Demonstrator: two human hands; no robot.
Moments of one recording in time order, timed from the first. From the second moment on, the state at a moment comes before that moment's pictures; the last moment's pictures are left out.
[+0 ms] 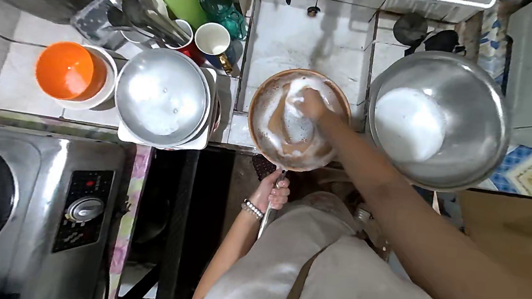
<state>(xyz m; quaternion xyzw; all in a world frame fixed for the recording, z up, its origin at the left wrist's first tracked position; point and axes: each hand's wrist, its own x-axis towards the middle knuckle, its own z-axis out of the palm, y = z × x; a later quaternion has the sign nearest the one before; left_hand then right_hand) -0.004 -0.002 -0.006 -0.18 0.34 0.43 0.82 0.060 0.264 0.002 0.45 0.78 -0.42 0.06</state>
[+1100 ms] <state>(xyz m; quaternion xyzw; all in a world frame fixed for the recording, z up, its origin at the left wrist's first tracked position) 0.002 0.003 0.011 -0.10 0.51 0.41 0.75 0.042 0.147 0.004 0.47 0.74 -0.48 0.02</state>
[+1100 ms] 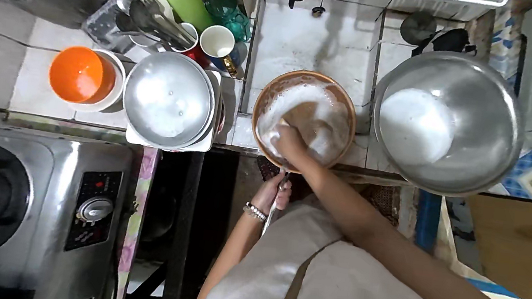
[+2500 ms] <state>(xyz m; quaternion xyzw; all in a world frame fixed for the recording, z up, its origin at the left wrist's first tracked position) 0.004 0.136 -0.006 0.48 0.80 -0.22 0.29 0.122 0.233 0.017 0.53 0.80 -0.27 0.07</state>
